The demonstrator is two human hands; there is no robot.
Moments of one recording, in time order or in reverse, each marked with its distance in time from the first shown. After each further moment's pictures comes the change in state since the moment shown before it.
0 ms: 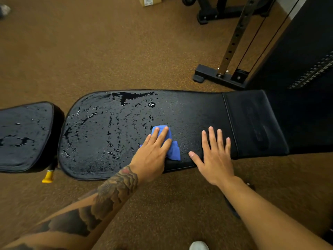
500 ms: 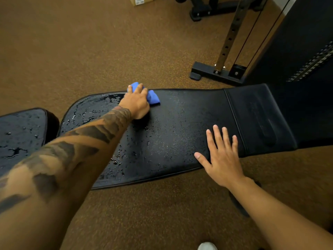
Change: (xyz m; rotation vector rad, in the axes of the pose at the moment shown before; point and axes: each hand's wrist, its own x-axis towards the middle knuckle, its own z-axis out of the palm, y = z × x) left_hand 0.134 -0.146 -0.026 0.123 -0.149 -0.179; right_hand -0.002 0.000 0.003 -0.008 0.011 -0.009
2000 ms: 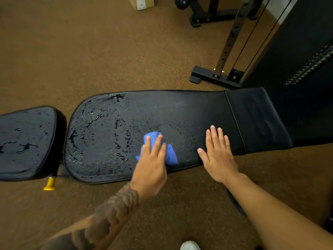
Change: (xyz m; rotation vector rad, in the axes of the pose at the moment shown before) left_hand -0.196 0.112 0.049 -0.366 0.230 0.063; right_hand 0.000 -0.019 0.000 0.004 -0.037 0.028
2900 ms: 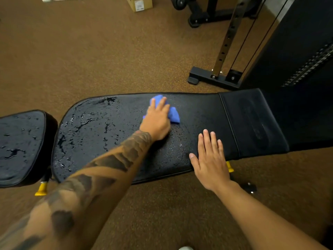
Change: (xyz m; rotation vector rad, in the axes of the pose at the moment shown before) left_hand 0.167 -0.020 -0.005 0.030 -0.028 -0.032; right_hand -0.001 -0.001 0.005 0.029 0.099 -0.015
